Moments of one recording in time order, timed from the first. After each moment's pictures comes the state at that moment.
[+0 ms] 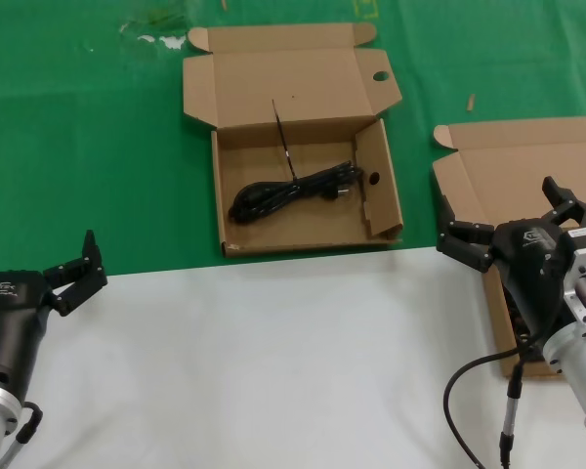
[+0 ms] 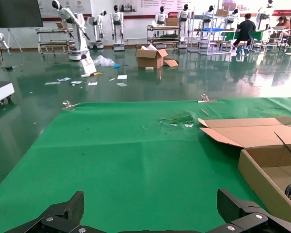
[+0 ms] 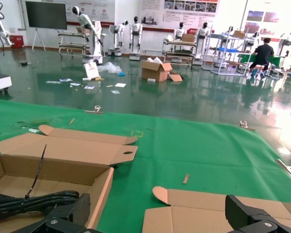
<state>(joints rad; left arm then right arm) 0.00 -0.30 1.60 -1.60 -1.80 0.00 0.00 0.03 0.31 -1.64 1.60 1.83 0.01 -0.04</state>
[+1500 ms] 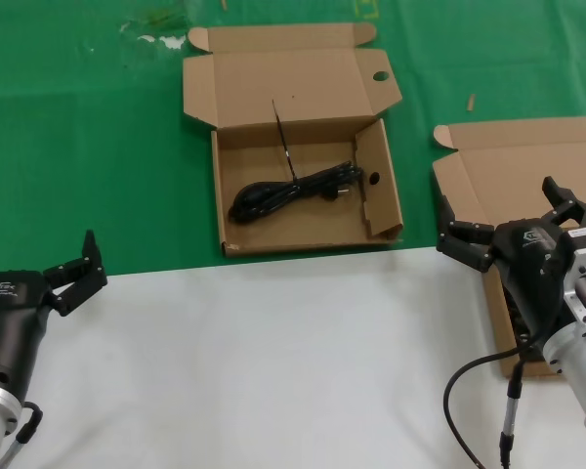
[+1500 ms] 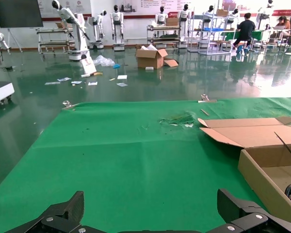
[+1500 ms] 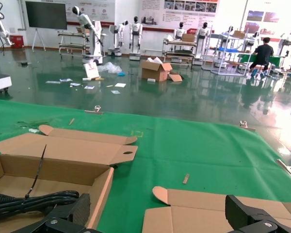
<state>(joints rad) 0.00 -0.30 1.60 -1.60 -1.80 0.00 0.00 0.03 0.31 -1.64 1.60 1.83 0.01 -0.04</state>
